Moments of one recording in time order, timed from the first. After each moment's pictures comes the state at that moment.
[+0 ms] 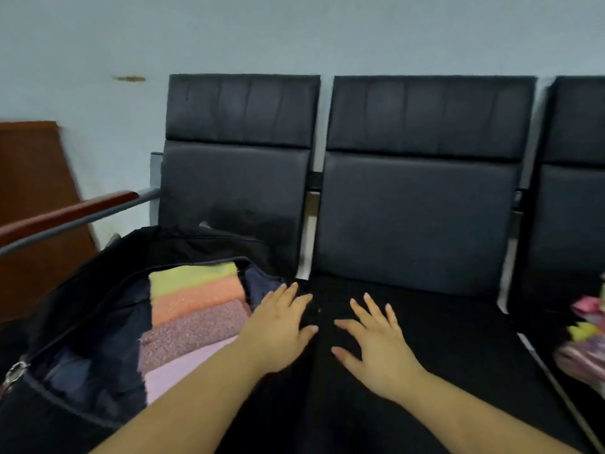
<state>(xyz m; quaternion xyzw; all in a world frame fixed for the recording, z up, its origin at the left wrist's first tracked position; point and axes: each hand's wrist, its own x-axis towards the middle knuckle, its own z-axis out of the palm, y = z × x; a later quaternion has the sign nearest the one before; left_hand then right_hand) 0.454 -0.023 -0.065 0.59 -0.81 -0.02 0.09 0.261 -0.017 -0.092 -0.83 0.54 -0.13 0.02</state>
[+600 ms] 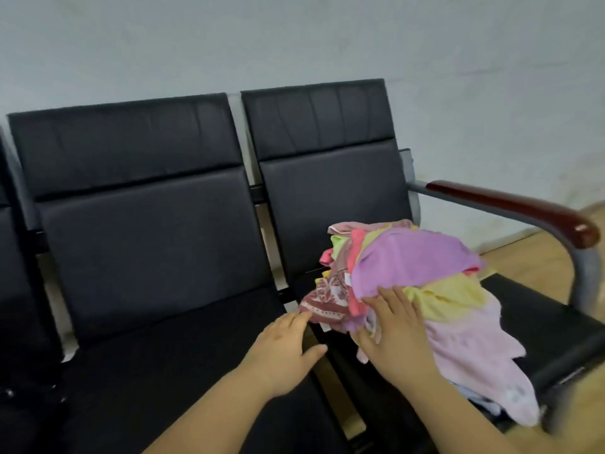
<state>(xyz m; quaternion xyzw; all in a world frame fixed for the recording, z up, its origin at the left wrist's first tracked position) 0.079 0.039 -0.056 0.35 -0.92 -0.16 0.04 -0.097 0.120 -0.114 -0.49 0.81 -0.30 -0.12</state>
